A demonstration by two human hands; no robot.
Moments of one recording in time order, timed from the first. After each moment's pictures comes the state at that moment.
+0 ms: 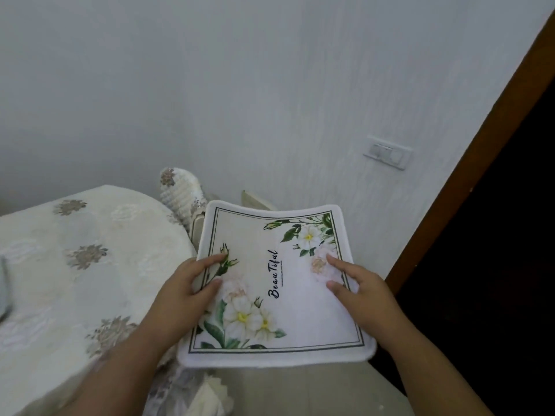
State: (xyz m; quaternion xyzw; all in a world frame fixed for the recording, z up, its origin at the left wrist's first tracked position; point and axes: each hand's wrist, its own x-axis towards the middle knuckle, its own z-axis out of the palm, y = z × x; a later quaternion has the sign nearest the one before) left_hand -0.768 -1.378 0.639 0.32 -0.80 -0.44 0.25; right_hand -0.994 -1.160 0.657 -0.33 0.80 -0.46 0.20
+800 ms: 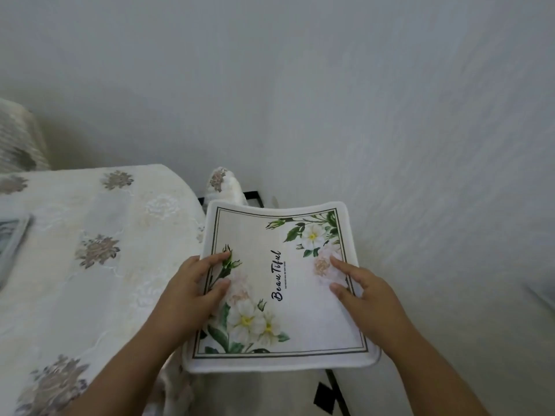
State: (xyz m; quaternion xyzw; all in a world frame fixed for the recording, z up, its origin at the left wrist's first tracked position) left_hand -0.953 -1.596 0.601 0.51 -0.72 -0.37 0.29; right_hand -1.241 -1.489 0.635 -0.50 0.74 -0.35 0.27
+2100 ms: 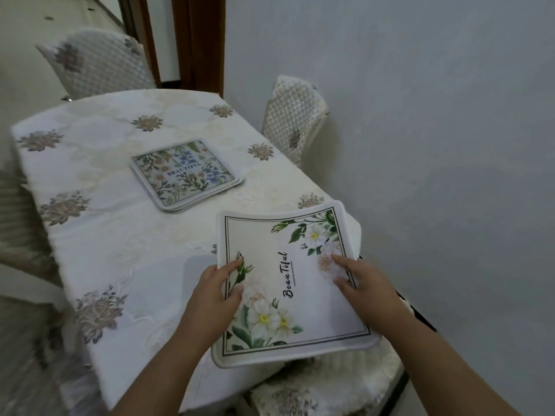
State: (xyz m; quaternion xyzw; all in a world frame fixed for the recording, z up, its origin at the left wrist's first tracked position) left_hand -0.908 -1.822 0.508 0.82 -0.26 -0.20 0.46; right_hand -1.080 -2.056 0.576 -0.90 0.34 -0.04 0.26
